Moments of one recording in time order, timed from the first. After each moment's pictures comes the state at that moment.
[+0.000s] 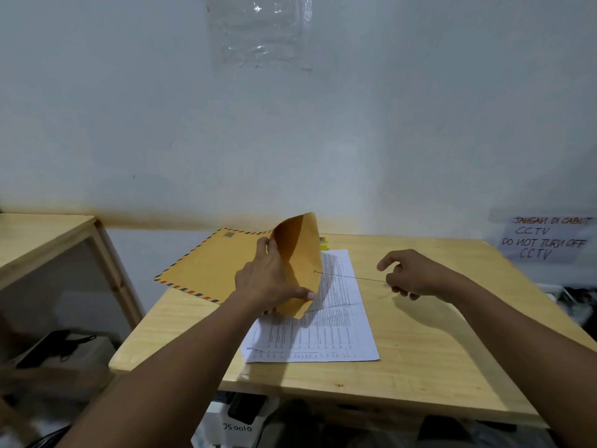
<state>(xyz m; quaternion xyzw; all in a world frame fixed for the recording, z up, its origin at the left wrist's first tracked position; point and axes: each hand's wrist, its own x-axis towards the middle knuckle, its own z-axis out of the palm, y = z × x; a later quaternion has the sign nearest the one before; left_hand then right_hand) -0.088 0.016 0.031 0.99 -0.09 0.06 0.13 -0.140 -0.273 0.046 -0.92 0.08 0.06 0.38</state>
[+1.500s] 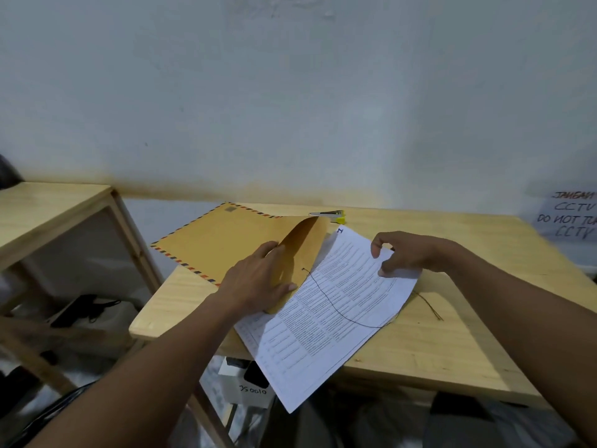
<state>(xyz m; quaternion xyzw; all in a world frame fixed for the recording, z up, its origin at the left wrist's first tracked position) -0.101 0.072 -0.010 0.98 -0.20 0.06 0.08 -0.096 -0.252 0.027 -0.94 0.01 0.16 0.31</state>
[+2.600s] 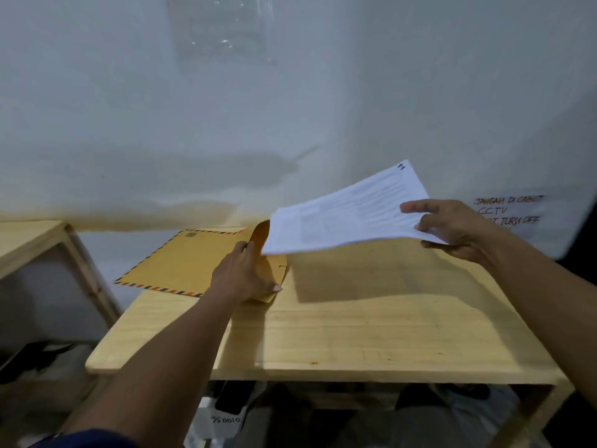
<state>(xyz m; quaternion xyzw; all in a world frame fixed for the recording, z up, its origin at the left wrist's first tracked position) -0.079 0.022 0.016 0.98 -0.13 0.05 0.11 -0.191 -0.332 0.104 -0.75 0.15 -0.09 0.63</state>
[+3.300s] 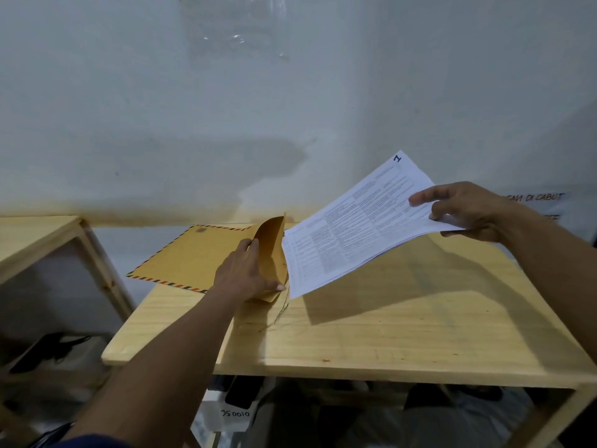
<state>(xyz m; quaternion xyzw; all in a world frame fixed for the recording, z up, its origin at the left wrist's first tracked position) -0.084 0.033 0.016 0.99 -0.11 0.05 0.10 -0.177 -0.347 0.123 -0.82 0.13 -0.05 0.56</state>
